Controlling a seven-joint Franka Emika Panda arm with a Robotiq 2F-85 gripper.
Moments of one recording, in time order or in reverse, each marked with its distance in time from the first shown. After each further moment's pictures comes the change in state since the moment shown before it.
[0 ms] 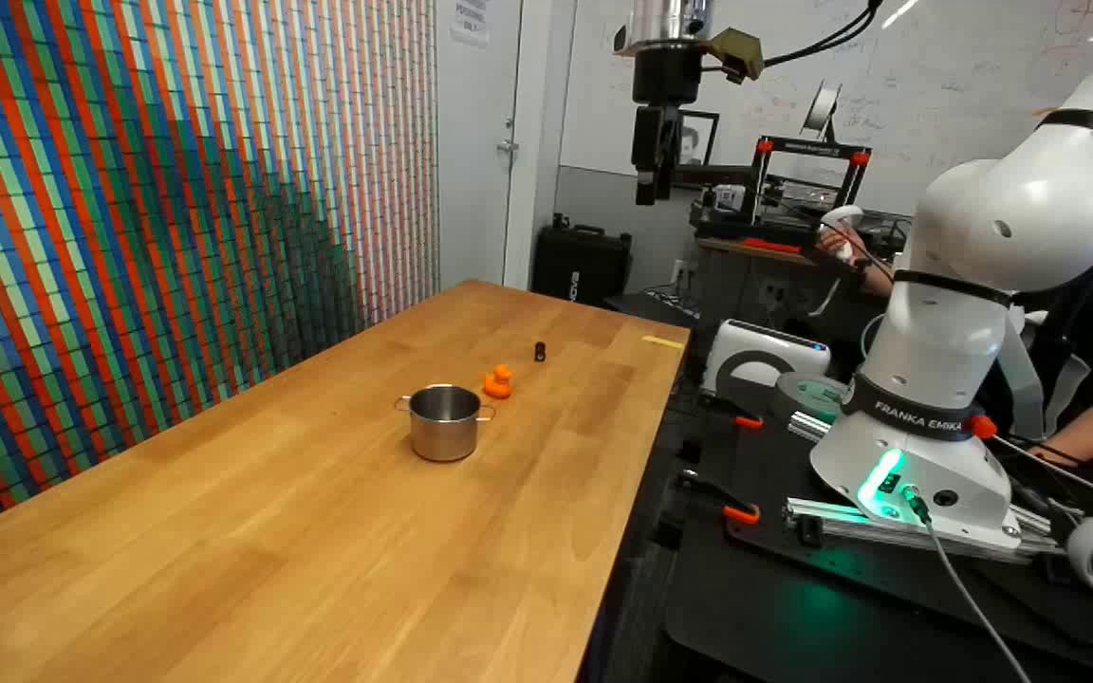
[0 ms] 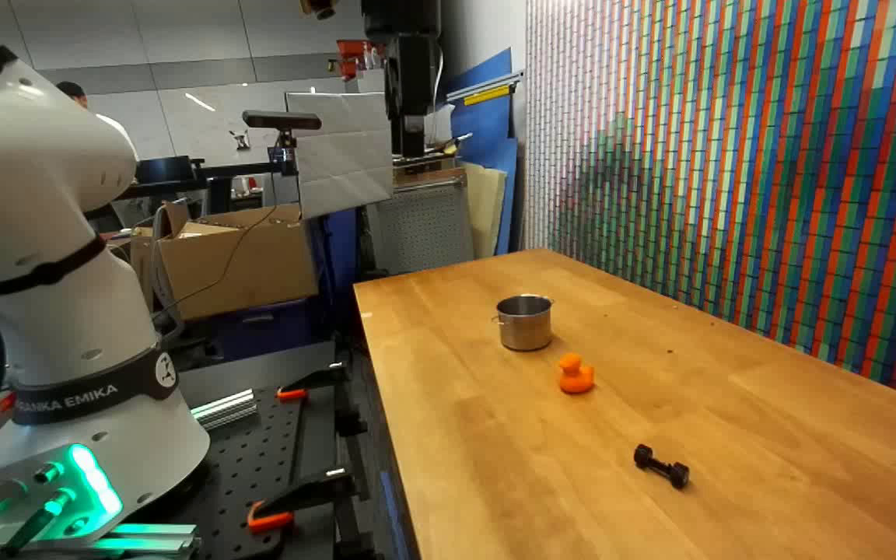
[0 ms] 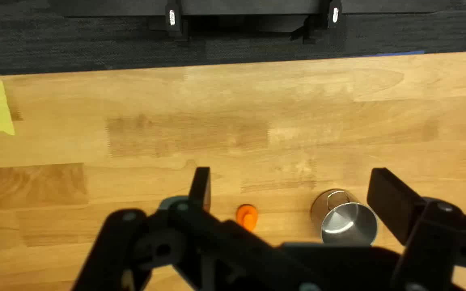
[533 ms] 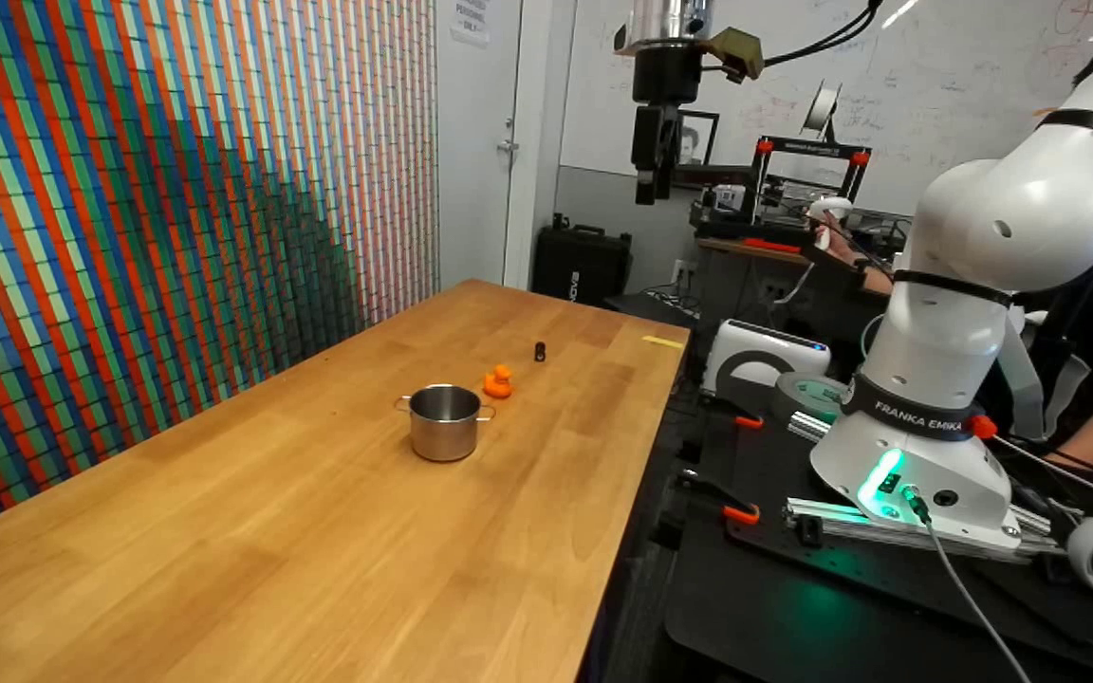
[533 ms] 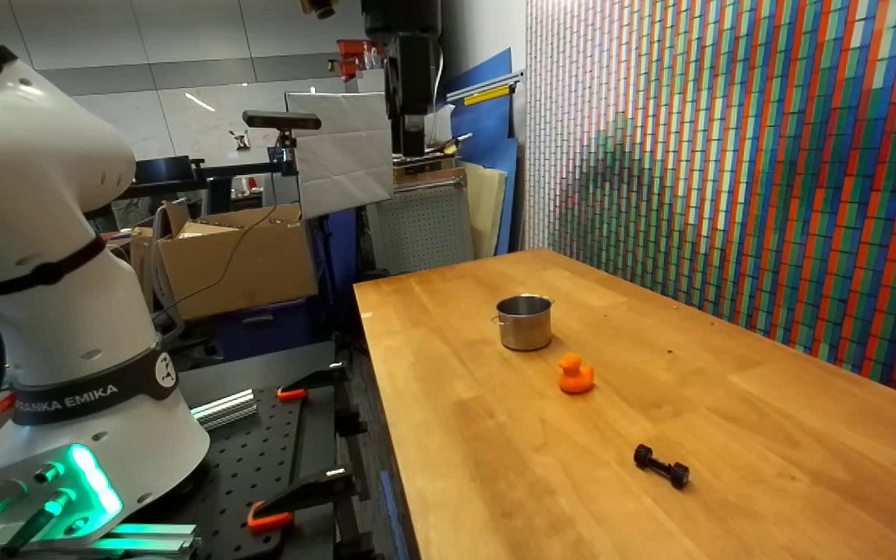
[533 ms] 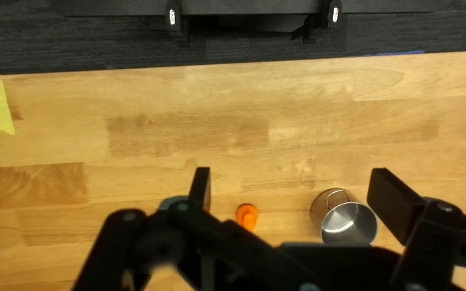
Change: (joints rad) arm 0.000 0.000 0.000 0.001 0.000 0.000 0.000
